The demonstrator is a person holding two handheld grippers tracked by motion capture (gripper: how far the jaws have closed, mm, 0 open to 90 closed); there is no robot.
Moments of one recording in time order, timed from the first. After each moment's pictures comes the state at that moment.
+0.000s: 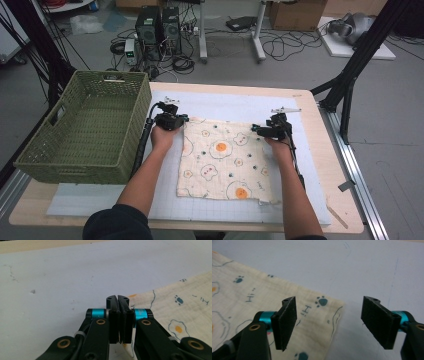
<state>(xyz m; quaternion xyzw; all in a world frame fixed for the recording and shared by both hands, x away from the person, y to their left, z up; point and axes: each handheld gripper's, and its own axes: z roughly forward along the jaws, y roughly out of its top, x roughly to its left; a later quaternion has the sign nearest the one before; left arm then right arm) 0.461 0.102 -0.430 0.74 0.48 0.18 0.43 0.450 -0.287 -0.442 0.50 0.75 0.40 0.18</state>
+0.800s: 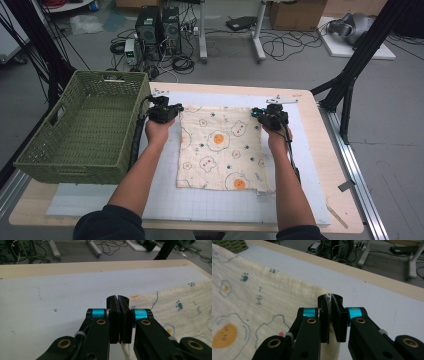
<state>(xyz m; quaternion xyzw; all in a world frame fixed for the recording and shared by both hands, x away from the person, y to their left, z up) 0.454 0.118 -0.401 0.69 0.50 0.20 0.49 0.454 -0.266 -0.404 0.42 0.75 0.45 0.24</state>
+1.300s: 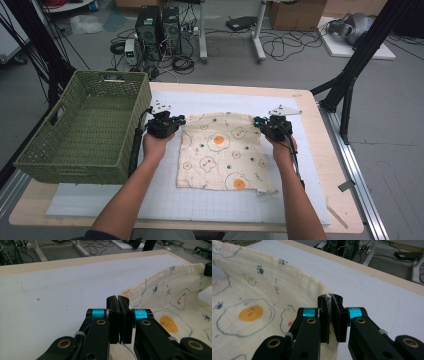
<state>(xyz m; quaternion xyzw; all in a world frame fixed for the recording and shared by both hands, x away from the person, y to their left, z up) 0.403 0.114 -0.404 0.72 0.44 0.20 0.49 0.417 -0.272 -0.408 0.39 0.77 0.44 0.24</state>
